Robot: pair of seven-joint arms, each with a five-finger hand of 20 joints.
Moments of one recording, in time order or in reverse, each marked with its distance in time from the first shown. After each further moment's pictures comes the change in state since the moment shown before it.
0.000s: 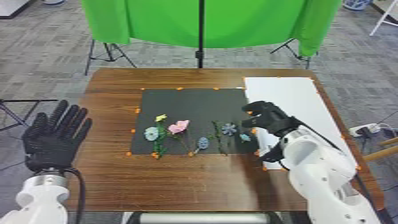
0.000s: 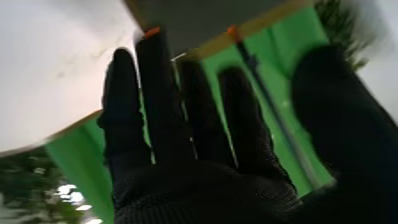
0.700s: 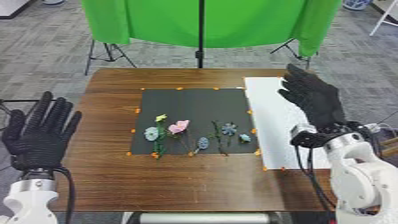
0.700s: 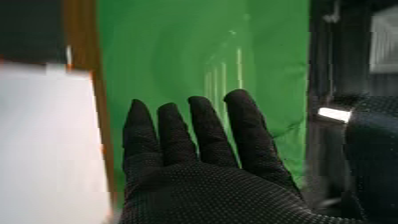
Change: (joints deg) left arm 1.4 -1.3 -3.5 2.7 6.9 -11.5 -0.1; right arm -4.7 -10.5 20.5 -0.3 61.9 4.0 -5.7
